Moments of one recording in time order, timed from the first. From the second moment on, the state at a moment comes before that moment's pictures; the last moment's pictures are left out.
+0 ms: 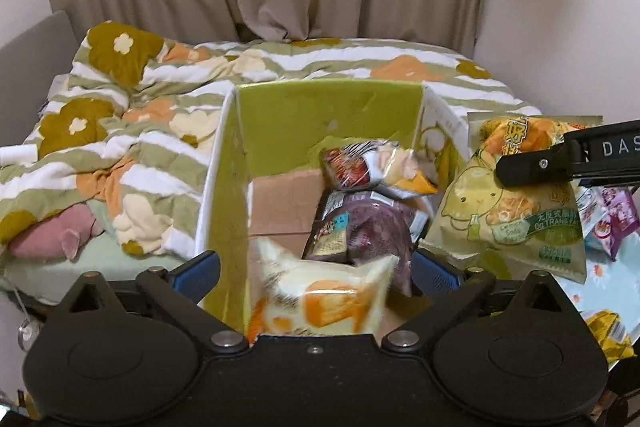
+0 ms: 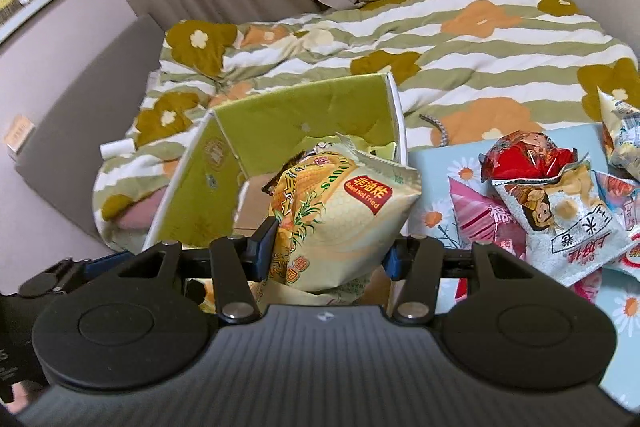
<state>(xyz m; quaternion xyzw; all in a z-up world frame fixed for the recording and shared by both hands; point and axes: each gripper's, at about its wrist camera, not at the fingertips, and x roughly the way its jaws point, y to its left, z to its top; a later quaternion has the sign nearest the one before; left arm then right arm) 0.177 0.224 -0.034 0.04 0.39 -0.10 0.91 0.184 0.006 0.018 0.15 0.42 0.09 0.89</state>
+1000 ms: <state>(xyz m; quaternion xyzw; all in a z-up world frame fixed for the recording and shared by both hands) 0.167 0.246 -0.017 -0.03 0.38 -0.04 0.92 0.189 0.037 0.000 0.07 0.41 0.14 0.90</state>
